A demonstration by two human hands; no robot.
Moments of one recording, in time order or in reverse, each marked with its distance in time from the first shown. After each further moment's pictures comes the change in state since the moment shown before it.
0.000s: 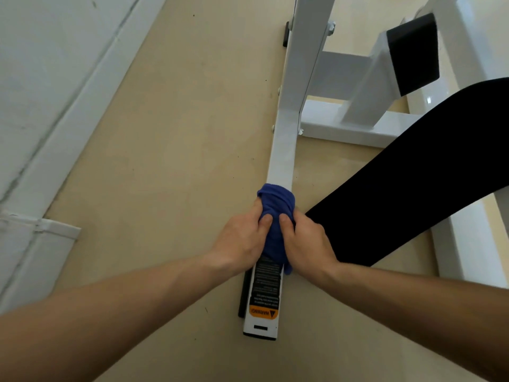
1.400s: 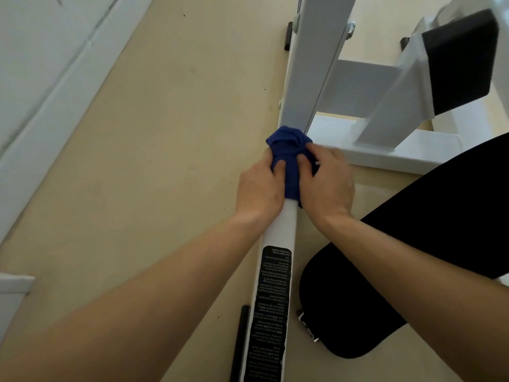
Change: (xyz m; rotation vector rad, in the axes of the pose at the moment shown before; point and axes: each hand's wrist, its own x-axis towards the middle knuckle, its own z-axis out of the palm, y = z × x) left_hand 0.164 0.033 -0.009 -0.053 0.376 -0.024; right_hand 0.169 -0.022 -0.034 -0.037 0.501 -0.221
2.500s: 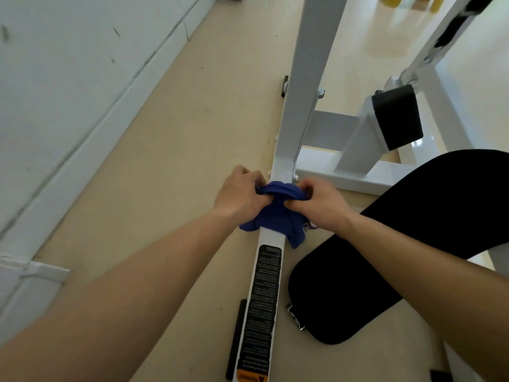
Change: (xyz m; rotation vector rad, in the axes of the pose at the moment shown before) left_hand -0.017 0.011 -0.065 0.211 -0.174 0.030; right_hand -0.006 -0.018 -0.070 0.138 -0.576 0.035
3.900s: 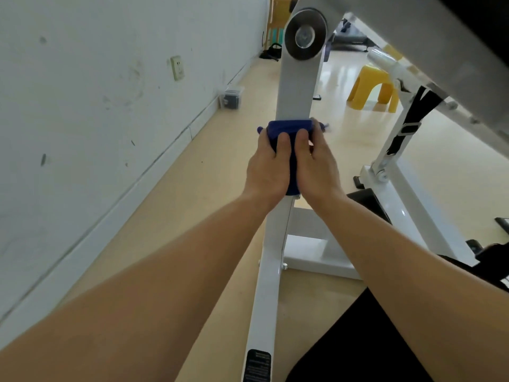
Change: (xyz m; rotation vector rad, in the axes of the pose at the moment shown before) left_hand 0.060 0.186 -0.102 -0.650 0.382 0.286; right_hand 0.053 -0.160 -0.114 0.354 0.570 -0.431
